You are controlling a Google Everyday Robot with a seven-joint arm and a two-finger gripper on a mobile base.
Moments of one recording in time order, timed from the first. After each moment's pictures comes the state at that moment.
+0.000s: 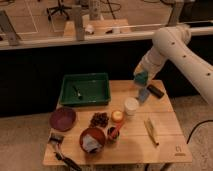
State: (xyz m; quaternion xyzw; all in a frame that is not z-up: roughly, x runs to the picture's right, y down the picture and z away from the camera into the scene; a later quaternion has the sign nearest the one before) arm 0.179 -0.071 0.715 -0.12 -0.18 -0.52 0.83
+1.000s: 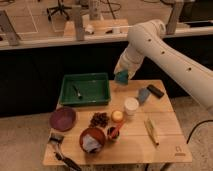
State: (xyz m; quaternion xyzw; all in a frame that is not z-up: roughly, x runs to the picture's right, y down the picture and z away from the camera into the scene) arm 0.096 -0.074 0.693 -0.10 -0.20 -0.55 0.80
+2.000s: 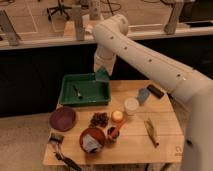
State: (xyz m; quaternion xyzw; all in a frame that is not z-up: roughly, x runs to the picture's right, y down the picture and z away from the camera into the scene) arm -0.022 -0.092 0.718 -0.11 -0.19 -0.61 0.76
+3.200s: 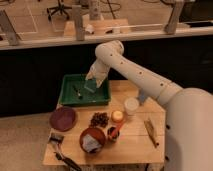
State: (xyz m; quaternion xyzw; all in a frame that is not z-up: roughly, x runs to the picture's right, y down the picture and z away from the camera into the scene) arm -0.066 -0.041 0.818 -0.12 -0.28 -0.45 0.84
